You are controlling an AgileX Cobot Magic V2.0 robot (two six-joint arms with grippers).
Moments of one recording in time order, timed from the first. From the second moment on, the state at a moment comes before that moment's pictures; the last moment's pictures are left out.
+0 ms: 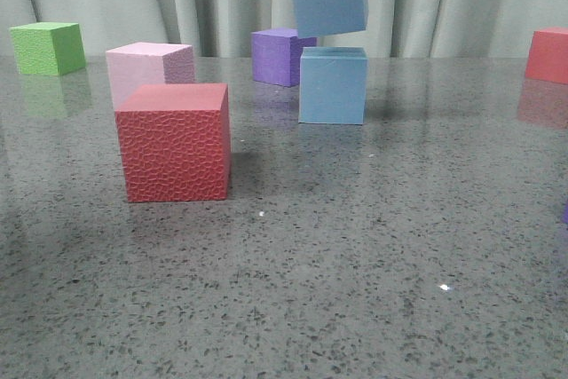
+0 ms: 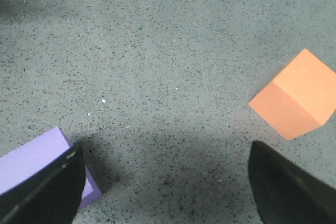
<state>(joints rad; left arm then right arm) -0.80 2.07 -2.16 0.33 1.07 -0.72 0.21 0.74 -0.85 -0.27 0.96 0.28</state>
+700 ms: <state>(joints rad) -0.81 2.10 -2.17 0.33 1.07 -0.73 0.21 0.74 -0.85 -0.27 0.96 0.28</state>
